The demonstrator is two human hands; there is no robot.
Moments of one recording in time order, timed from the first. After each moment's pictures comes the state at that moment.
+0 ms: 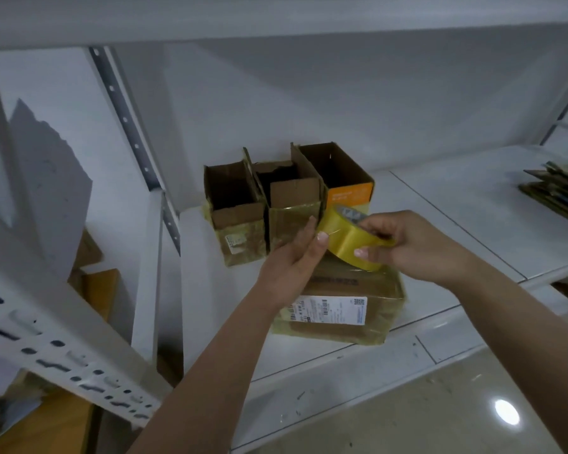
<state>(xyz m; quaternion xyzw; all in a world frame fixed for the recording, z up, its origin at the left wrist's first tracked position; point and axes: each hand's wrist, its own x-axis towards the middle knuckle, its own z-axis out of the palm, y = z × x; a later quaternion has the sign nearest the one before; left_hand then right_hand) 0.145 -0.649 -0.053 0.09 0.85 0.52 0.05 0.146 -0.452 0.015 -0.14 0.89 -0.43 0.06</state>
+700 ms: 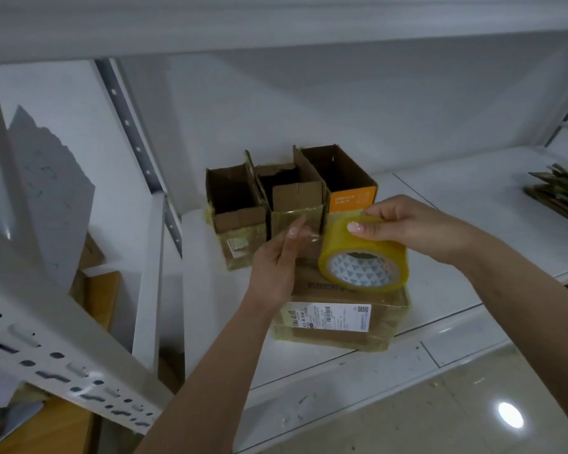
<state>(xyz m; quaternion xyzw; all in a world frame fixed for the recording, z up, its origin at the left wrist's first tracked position) 0.136 -0.658 -0.064 0.05 0.74 0.66 -0.09 0.123 -0.452 0.040 -0.19 0.84 -0.48 0.18</state>
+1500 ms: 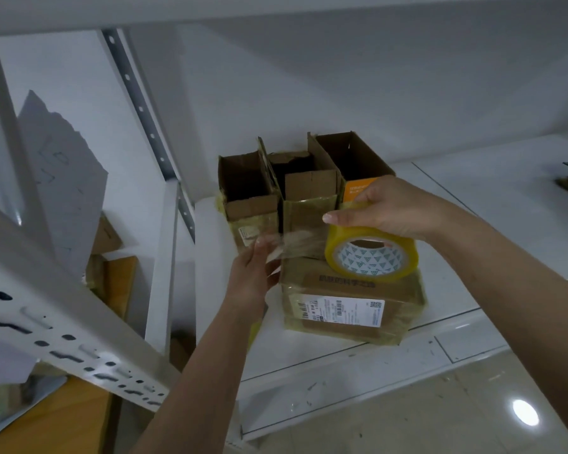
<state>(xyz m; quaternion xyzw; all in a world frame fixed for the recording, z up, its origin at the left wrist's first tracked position) 0.144 -0.692 -0.082 -0.12 0.62 0.77 -0.02 0.103 -0.487 0.041 -0.15 0.91 -0.35 0.13</state>
